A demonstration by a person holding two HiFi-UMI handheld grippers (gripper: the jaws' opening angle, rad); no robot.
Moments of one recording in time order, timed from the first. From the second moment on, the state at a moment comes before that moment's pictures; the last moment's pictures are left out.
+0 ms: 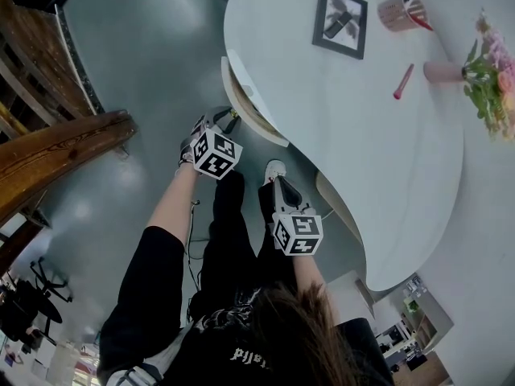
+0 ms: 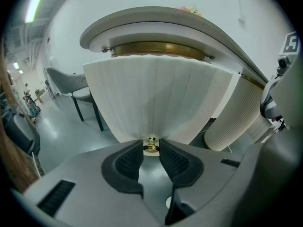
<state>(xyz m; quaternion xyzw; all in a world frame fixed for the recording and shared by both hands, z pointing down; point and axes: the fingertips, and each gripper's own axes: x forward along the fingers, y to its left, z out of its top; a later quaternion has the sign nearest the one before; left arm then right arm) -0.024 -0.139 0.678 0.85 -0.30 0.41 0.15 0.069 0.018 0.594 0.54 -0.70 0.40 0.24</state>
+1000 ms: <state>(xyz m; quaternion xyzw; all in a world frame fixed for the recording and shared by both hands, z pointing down) -0.001 -0.154 0.678 0.86 -0.30 0.39 0.13 0.068 0.026 0.607 0.53 -0.70 0.40 0.25</state>
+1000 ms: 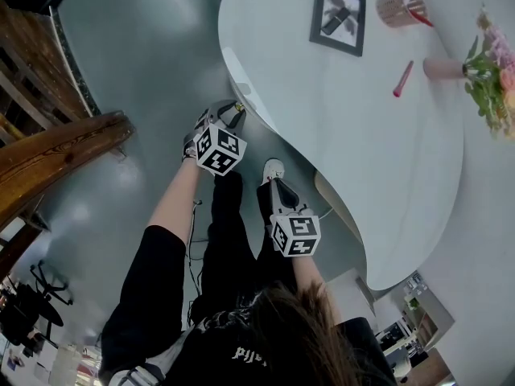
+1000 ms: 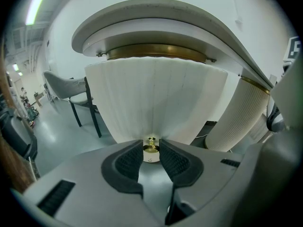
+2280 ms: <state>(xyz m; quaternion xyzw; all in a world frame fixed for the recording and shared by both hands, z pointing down) 0.032 -0.175 0.677 0.87 -0.31 0.35 0.14 0.074 -0.008 0.604 0.55 -0.70 0.39 0.23</state>
